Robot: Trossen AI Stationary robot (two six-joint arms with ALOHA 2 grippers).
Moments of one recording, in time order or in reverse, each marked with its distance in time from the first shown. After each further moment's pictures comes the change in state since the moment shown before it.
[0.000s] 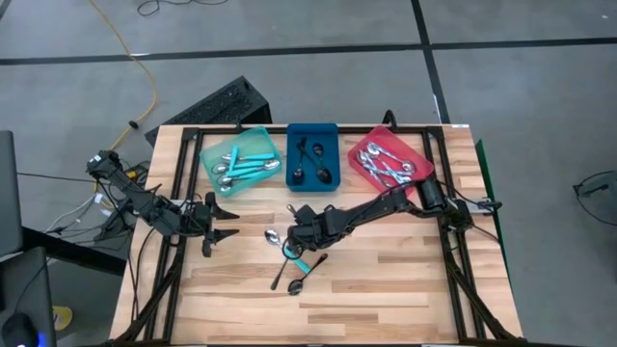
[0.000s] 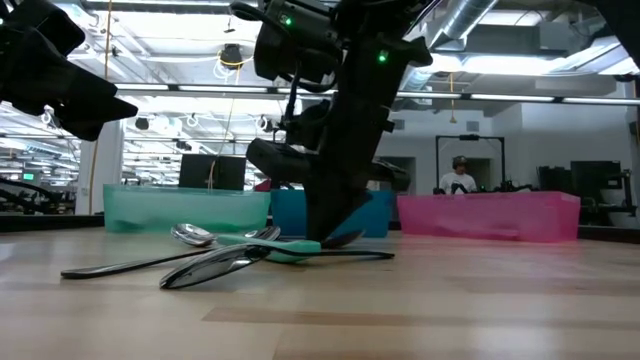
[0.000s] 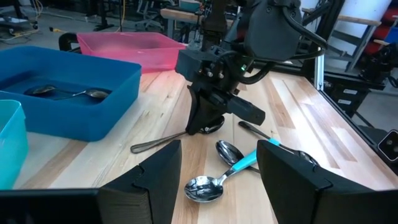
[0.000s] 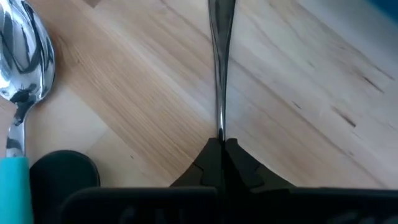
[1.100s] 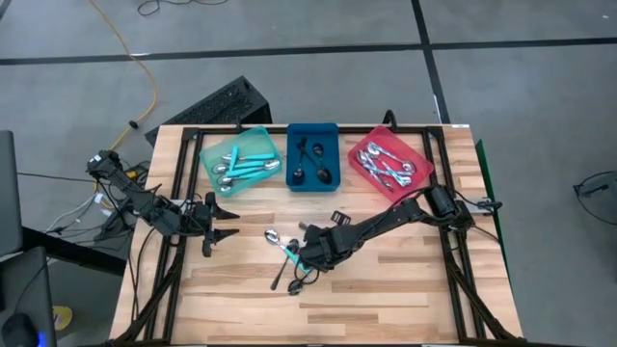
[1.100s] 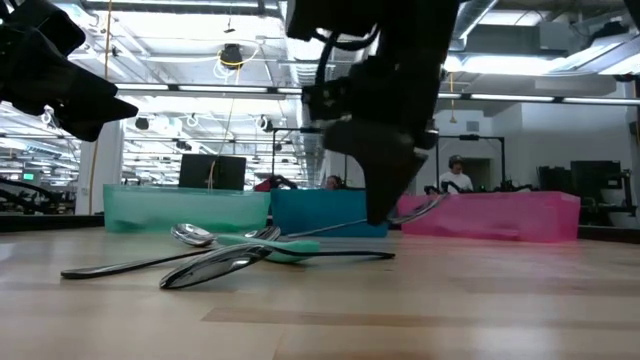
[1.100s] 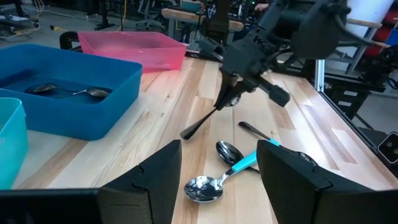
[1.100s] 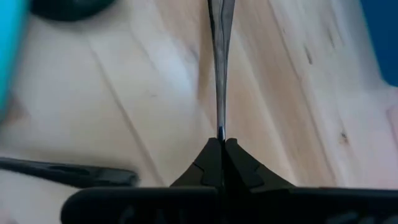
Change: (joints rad) left arm 0.000 0.000 0.000 0.000 -0.003 -0.011; right arm 0.132 -0.059 0.040 -0.326 0.022 -0.260
